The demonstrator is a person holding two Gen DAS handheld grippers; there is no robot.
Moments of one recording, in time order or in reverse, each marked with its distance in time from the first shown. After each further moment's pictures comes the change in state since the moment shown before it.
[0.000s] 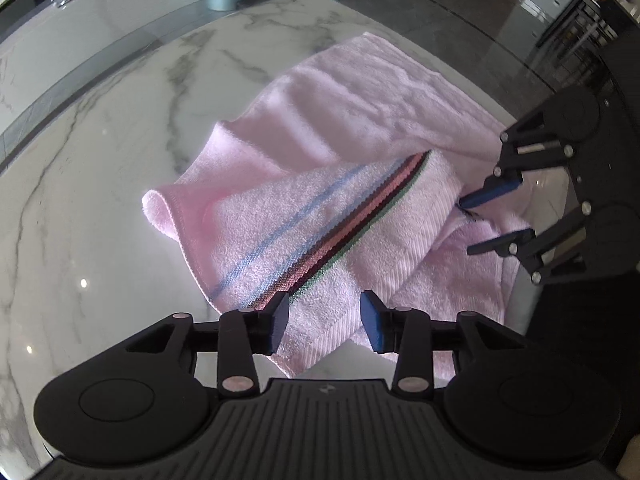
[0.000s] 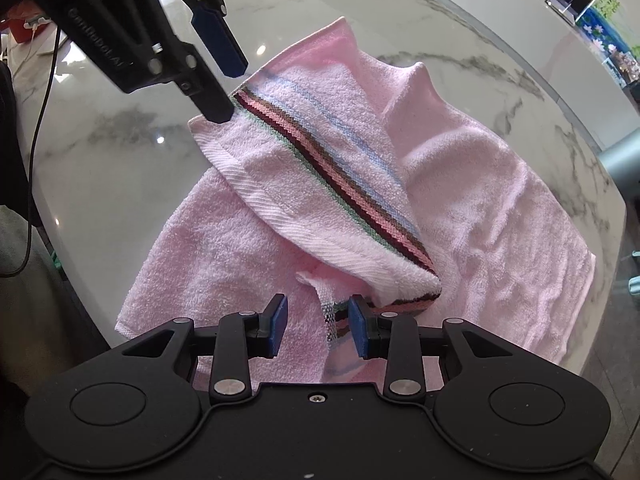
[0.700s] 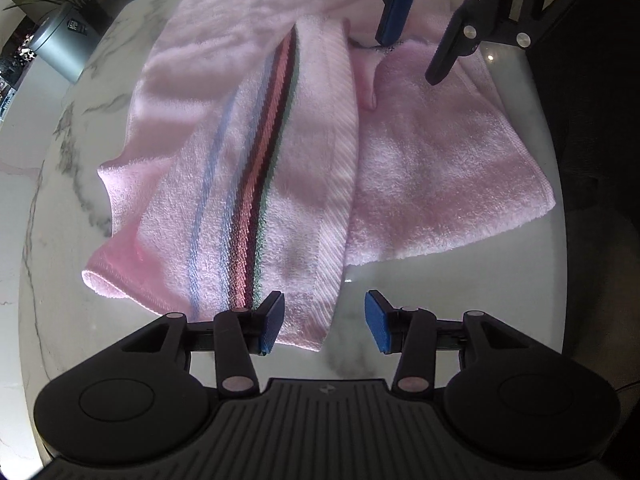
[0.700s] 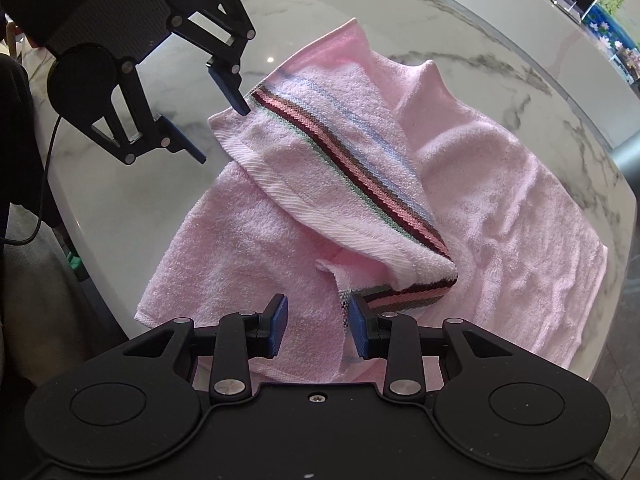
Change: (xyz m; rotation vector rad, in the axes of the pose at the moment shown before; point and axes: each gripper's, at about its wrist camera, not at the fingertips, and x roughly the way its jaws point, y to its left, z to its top) left arm 0.053 -0.040 -0.026 0.569 0.183 0.075; right arm -0.006 0.005 -0.009 0.003 -0.034 0.049
